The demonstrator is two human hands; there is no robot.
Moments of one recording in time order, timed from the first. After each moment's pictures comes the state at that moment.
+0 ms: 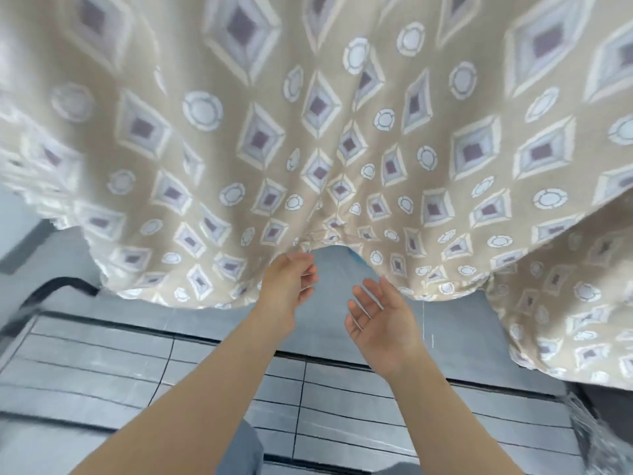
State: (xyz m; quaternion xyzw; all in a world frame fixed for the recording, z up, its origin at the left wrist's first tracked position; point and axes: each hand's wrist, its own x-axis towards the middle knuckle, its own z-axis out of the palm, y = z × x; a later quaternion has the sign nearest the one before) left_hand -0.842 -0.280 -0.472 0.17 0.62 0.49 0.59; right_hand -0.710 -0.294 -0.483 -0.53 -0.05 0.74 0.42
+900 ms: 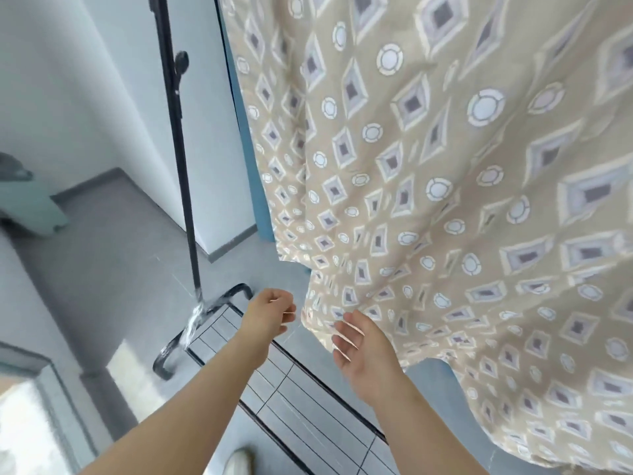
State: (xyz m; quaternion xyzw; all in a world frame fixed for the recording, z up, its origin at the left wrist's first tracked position) left_hand -1.064 -0.393 -0.224 0.07 0.74 0.53 0.42; right_hand -0.932 -0.329 -0.226 -0.53 -0.22 0.80 0.17
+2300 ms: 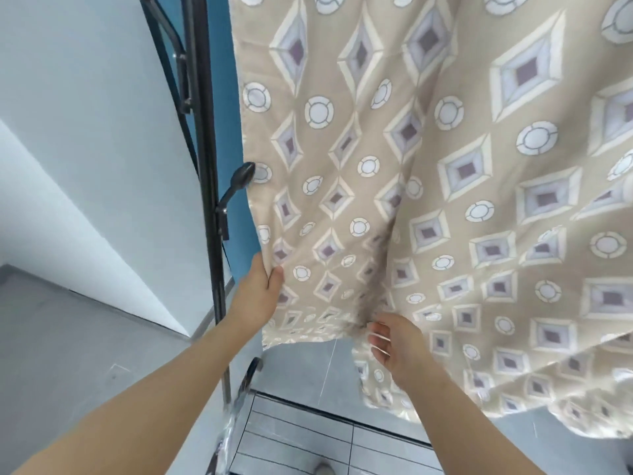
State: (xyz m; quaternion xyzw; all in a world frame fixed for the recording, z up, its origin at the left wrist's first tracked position) left_hand -1.390 -0.287 -0.201 0.47 0.75 0.37 0.28; right_hand -1.189 -0.272 -0.212 -0.65 -0.22 0.65 0.31
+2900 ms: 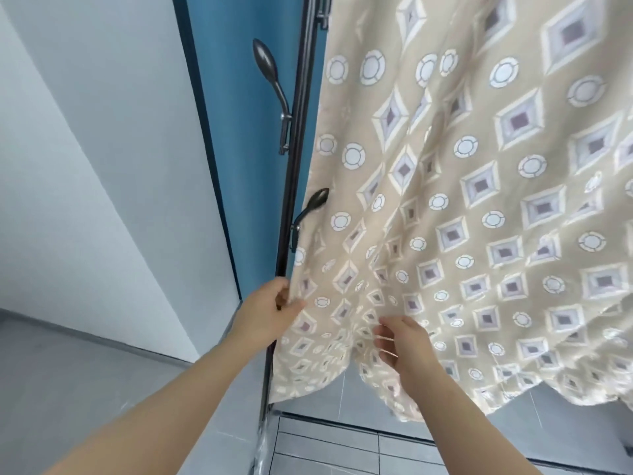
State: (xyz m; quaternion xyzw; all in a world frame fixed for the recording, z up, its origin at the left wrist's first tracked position) left_hand -1.471 -0.367 -0.171 0.56 0.68 0.34 0.32; right_hand -1.265 -0.361 -0.165 -0.63 -0.28 0.60 0.40
